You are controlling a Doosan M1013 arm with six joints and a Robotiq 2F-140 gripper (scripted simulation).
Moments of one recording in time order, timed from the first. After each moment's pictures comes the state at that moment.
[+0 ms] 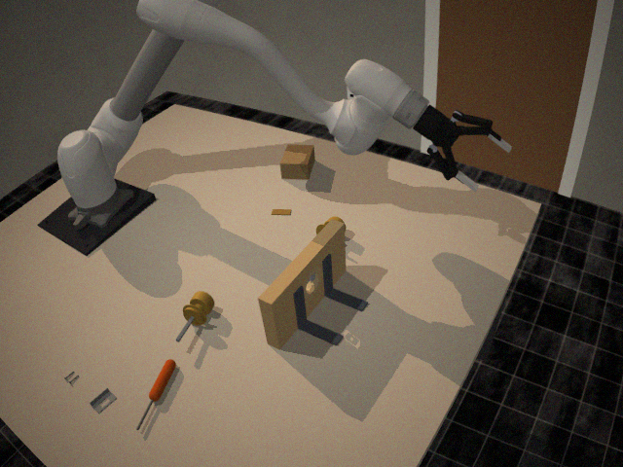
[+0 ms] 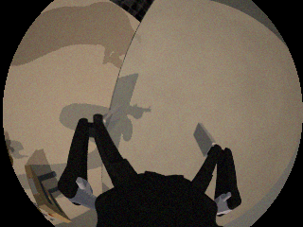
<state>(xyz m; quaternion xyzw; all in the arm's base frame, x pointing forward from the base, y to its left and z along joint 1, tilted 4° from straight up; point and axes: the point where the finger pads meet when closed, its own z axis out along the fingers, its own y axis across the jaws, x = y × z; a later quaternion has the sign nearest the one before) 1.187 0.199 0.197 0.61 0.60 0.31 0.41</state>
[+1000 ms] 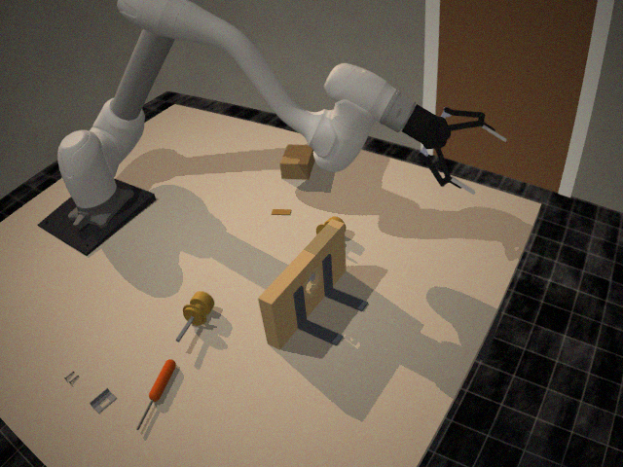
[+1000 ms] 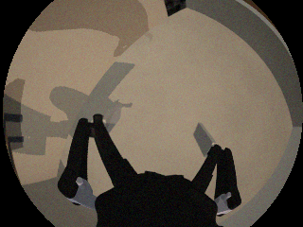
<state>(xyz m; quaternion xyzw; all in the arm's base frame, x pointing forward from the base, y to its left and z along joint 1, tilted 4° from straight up) 1.179 0.150 0.239 0.44 0.72 0.26 0.46</state>
